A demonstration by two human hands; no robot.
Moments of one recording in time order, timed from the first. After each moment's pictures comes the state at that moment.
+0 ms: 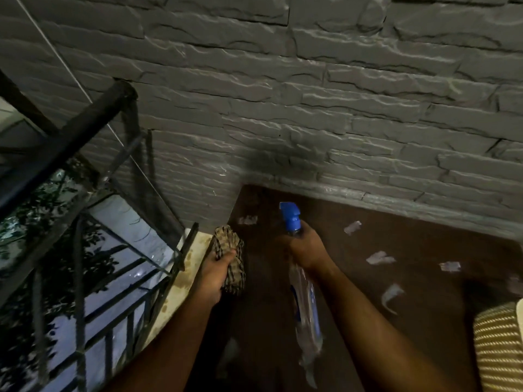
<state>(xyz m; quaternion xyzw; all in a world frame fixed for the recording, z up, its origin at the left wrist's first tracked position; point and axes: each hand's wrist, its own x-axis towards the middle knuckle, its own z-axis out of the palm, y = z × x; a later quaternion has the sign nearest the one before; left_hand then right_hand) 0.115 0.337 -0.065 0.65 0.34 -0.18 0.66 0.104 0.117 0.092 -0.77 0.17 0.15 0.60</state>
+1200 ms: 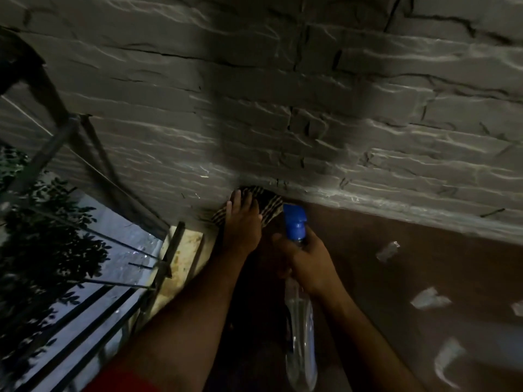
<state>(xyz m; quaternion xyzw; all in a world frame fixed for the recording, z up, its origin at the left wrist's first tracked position) 0.332 0.256 -0.122 0.99 -0.11 -0.05 0.11 0.217 0.121 0.001 -0.71 0.21 0.13 0.66</state>
